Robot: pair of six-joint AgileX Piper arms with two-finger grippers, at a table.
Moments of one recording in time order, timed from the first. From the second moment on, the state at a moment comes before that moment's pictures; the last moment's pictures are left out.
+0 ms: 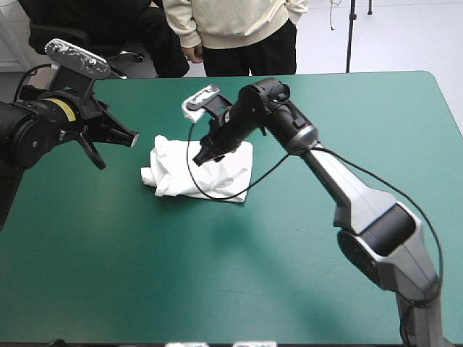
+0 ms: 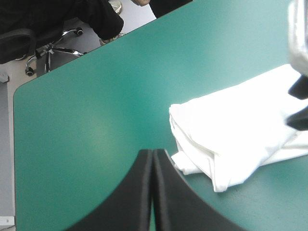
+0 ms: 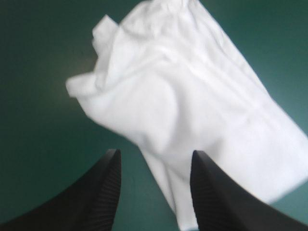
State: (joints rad) left arm -0.46 1.30 -1.76 0.28 1.23 0.11; right arm 0.65 2.08 -2.25 0.25 1.25 -0.25
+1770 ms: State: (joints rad) left arm -0.46 1.33 -1.76 0.24 1.23 0.11; right arm 0.10 1.73 -1.49 0.11 0.97 -0.28
